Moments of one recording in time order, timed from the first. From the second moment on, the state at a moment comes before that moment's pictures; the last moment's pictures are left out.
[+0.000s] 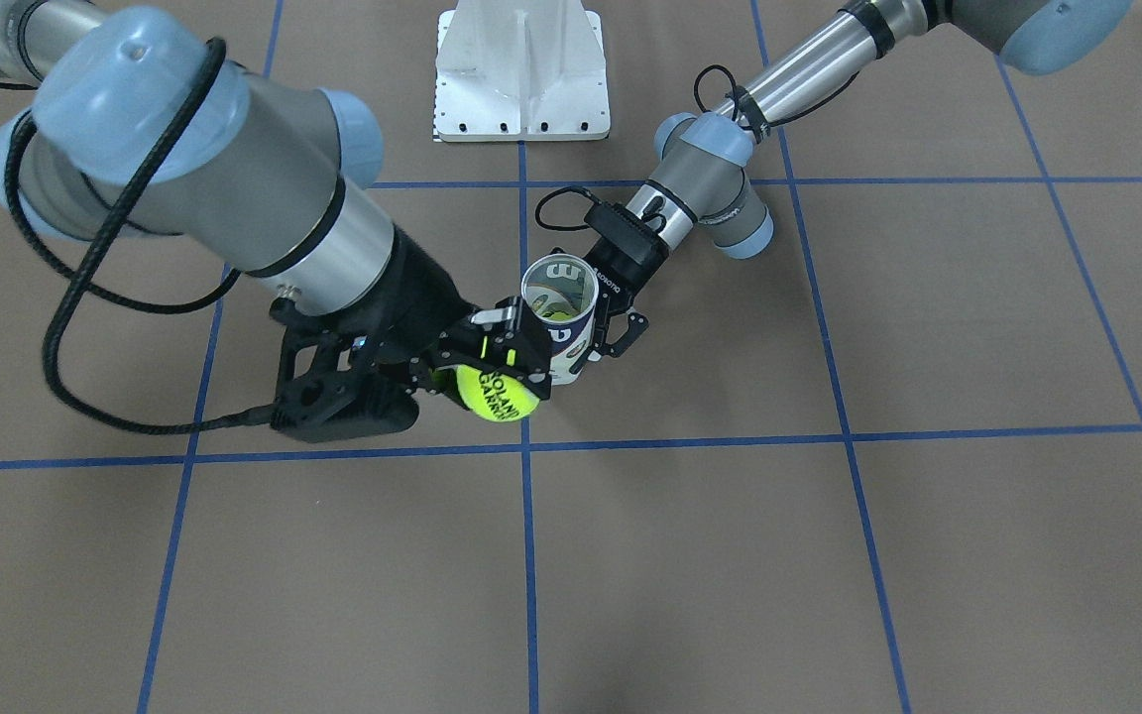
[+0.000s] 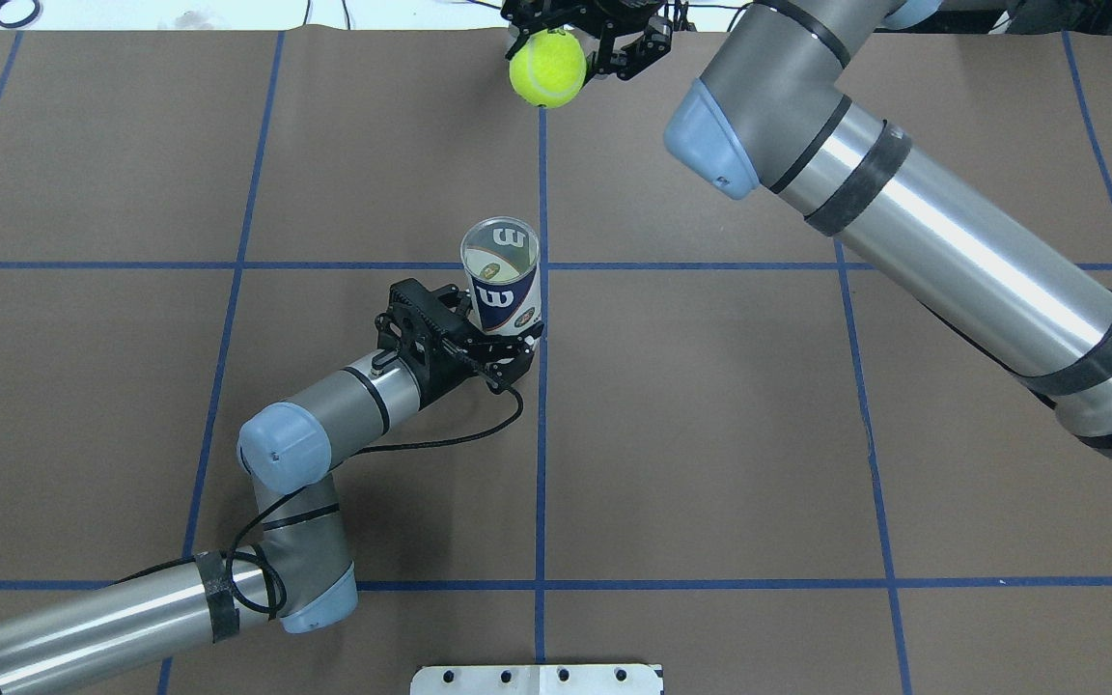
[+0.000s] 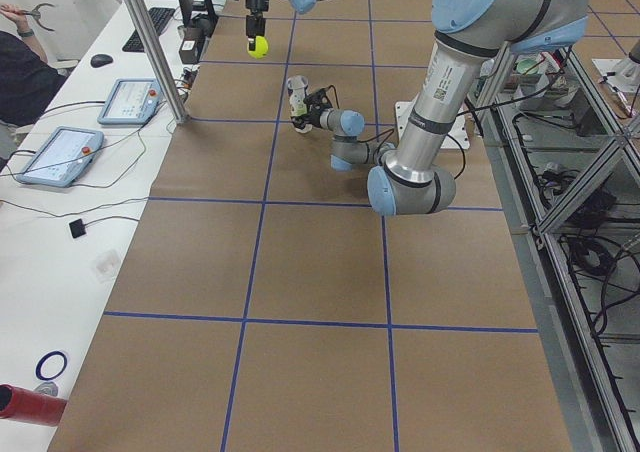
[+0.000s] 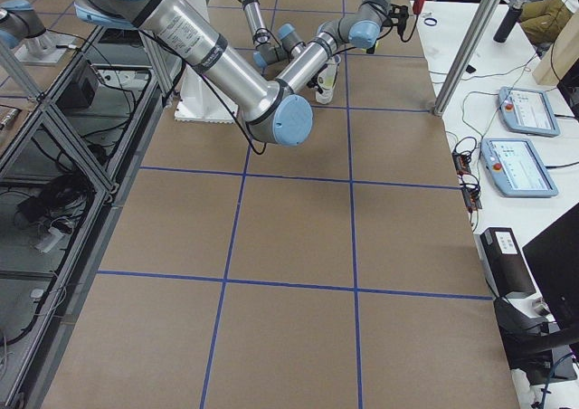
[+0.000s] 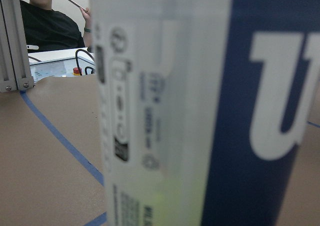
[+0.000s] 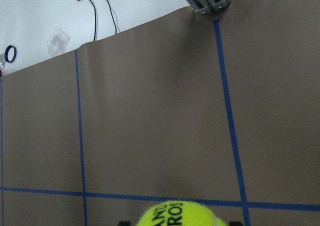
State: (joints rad) left arm -0.37 -2.19 -1.18 -3.10 -1.24 -0.54; right arm 0.90 -0.61 1.42 -1.21 2.31 1.34
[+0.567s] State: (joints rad) left arm -0.37 -2.19 -1.18 -3.10 -1.24 -0.54; right arm 0.79 -0.65 1.52 -1.29 2.29 1.35
